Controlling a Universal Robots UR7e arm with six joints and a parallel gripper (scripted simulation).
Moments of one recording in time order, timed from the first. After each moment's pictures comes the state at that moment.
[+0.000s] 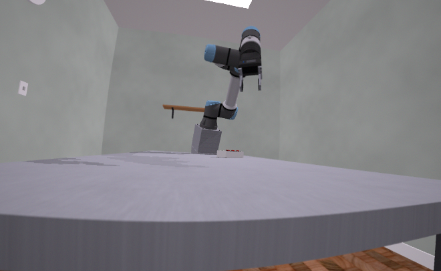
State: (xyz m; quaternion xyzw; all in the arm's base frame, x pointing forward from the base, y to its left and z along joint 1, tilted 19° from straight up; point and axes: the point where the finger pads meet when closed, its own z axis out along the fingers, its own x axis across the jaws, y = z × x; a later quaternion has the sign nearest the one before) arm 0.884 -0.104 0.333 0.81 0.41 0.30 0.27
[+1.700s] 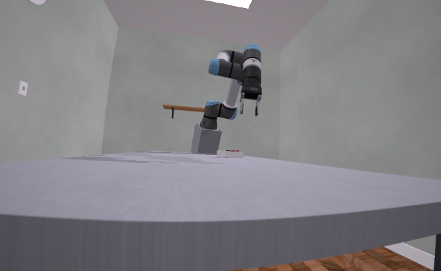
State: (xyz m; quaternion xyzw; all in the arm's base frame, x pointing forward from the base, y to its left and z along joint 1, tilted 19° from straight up) arm 0.815 -0.054 0.251 0.76 0.55 0.23 0.25
